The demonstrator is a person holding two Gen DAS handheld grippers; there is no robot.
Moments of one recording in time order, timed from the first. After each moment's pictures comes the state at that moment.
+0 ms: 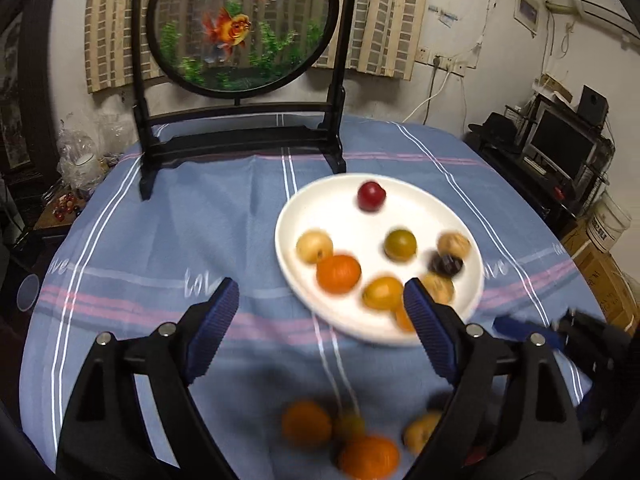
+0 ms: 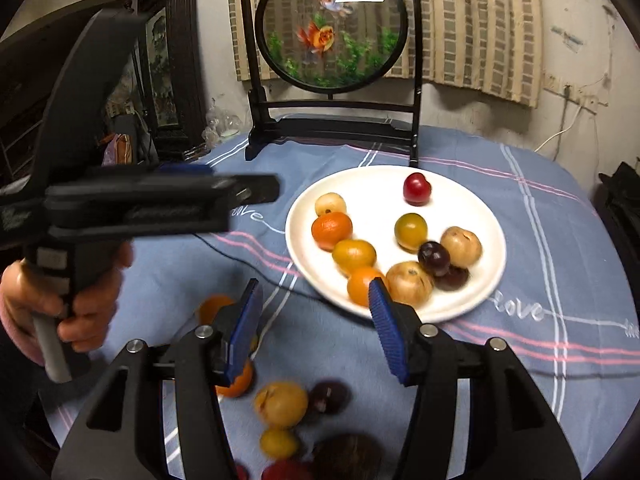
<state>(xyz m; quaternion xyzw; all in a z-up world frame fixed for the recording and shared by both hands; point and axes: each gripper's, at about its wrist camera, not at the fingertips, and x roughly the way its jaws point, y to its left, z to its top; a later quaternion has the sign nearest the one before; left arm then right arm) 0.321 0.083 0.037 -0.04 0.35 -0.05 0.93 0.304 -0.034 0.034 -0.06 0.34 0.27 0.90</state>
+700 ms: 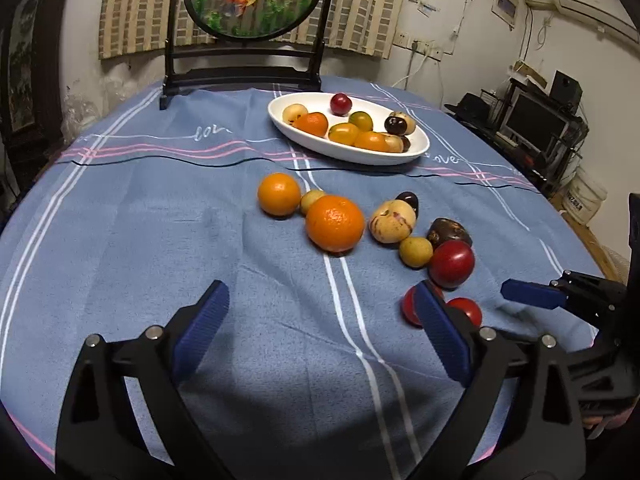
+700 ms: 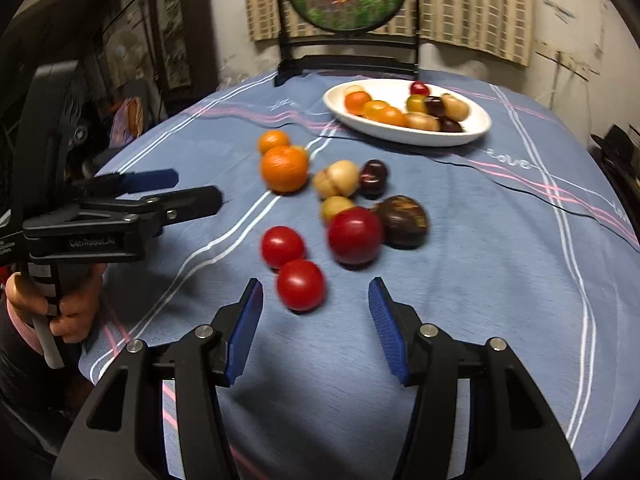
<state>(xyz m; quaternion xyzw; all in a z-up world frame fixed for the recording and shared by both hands) 0.148 0.068 -0.039 -0.05 0.35 -0.07 0.93 0.161 -0.061 -0.026 -0.08 0.39 0.28 0.87</state>
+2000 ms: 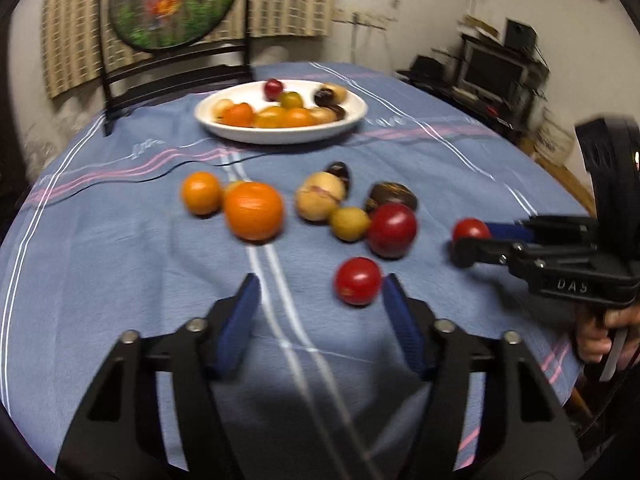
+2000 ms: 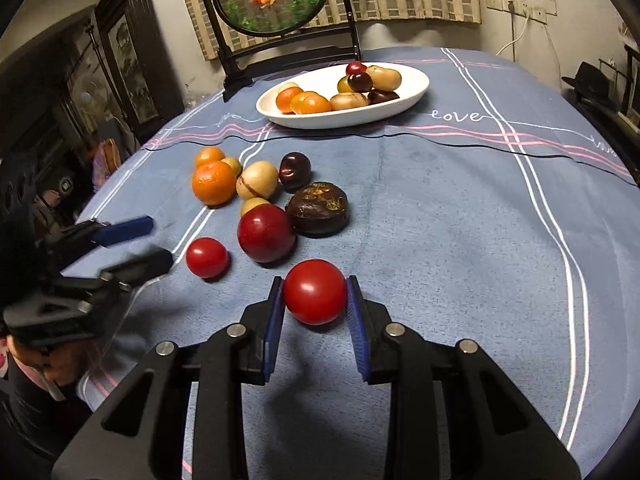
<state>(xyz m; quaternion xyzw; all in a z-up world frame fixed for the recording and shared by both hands) 0.152 0.017 -0.046 0.03 0.37 -0.15 0.92 0.186 -0.122 -0.035 0.02 0.41 0.24 0.88</state>
